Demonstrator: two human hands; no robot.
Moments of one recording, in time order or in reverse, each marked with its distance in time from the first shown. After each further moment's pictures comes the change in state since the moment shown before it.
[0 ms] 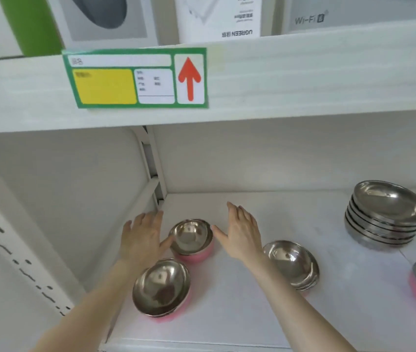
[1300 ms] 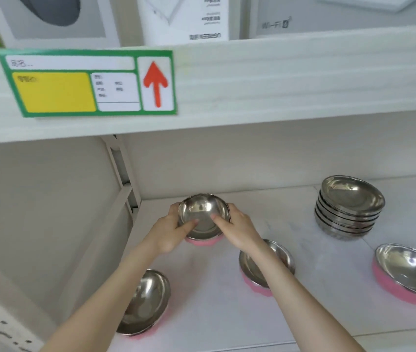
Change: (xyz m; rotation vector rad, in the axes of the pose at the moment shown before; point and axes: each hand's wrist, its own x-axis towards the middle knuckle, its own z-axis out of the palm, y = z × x) left_hand 0.052 0.081 -0.027 -0.958 -0.324 0.015; right_hand 0.003 0.027 -0.051 0.596 -0.133 0.254
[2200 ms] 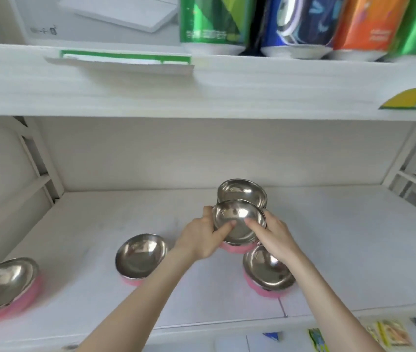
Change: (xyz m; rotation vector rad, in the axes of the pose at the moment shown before) left_hand -0.015 0.254 0.240 0.034 0.004 0.138; right_hand -0.096 0.147 -0.303 -0.003 0.116 0.051
